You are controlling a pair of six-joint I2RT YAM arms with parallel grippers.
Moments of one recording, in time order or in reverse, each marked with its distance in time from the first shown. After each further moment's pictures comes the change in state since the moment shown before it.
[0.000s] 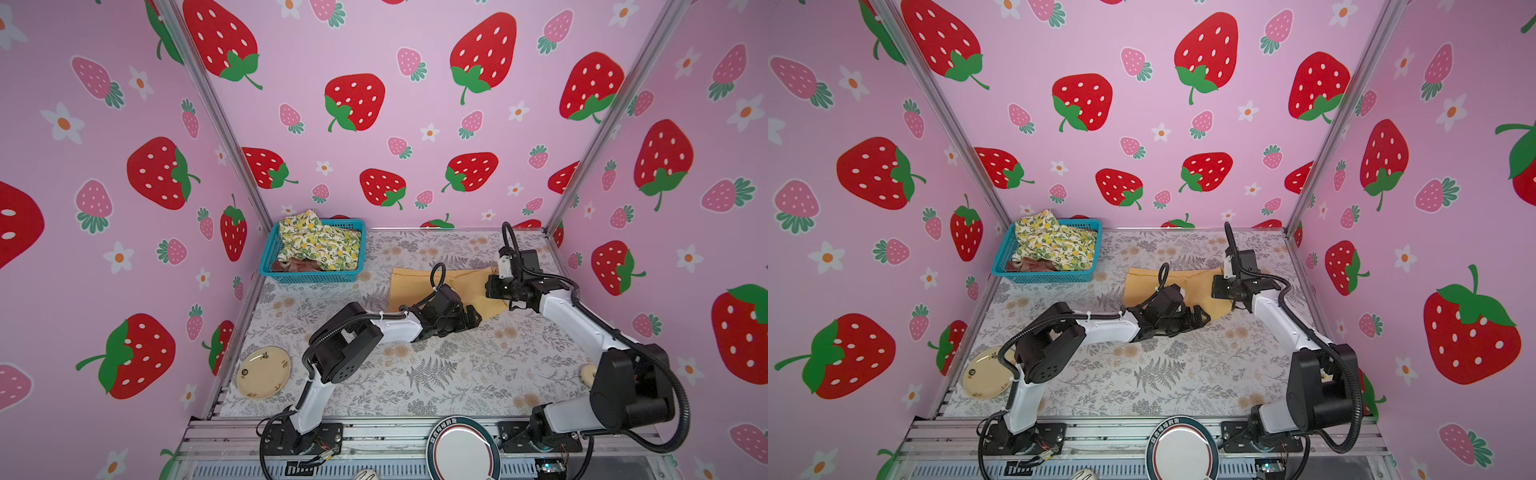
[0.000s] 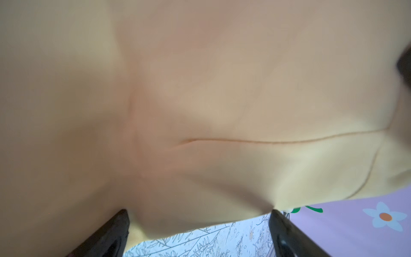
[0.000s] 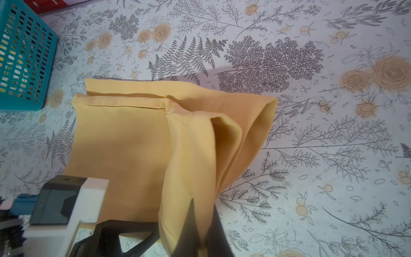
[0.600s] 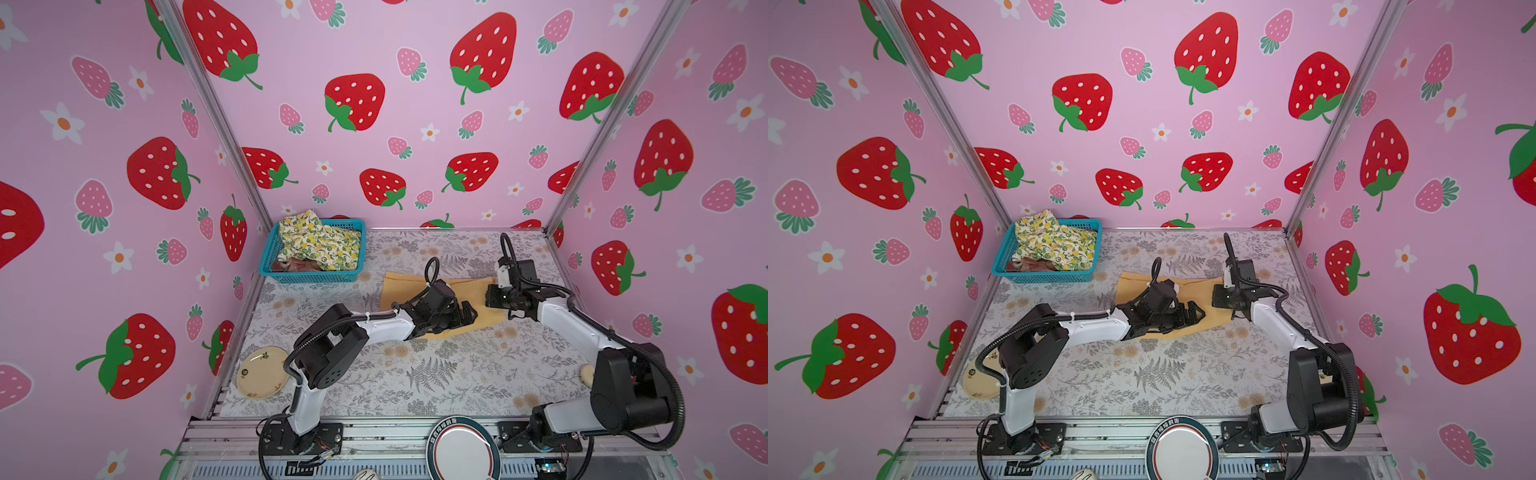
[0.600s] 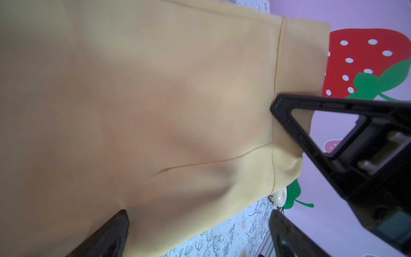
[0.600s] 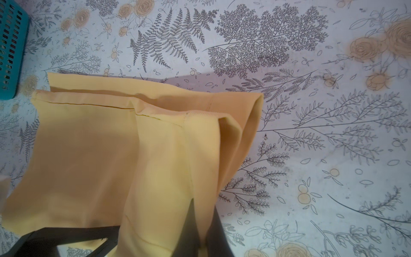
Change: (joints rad) left arm 0.019 -0.120 -0.073 -0.041 -0.002 0.017; right arm 0.000 -0.008 -0.095 0.056 0.029 0.004
